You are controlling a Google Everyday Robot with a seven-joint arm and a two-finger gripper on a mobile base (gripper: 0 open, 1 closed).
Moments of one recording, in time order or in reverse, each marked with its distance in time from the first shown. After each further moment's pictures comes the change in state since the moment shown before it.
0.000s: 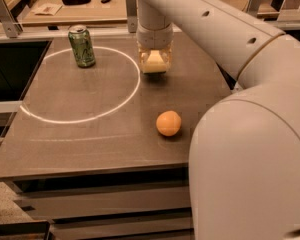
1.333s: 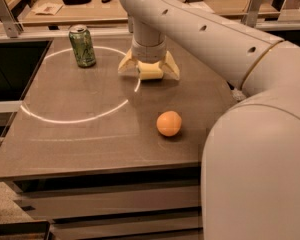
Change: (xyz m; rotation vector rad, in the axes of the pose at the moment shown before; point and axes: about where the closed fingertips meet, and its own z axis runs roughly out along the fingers) arm -0.011 -0.020 0.032 0.031 0.031 0.133
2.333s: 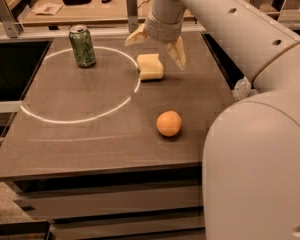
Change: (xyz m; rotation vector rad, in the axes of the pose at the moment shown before) arm 0.037 0.015 -0.044 0.176 -0.023 0.226
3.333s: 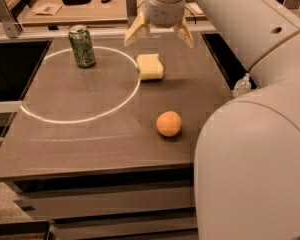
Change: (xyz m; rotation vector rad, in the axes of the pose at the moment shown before) arm -0.009 0.007 -0.054 -0.111 -0.004 -0.412
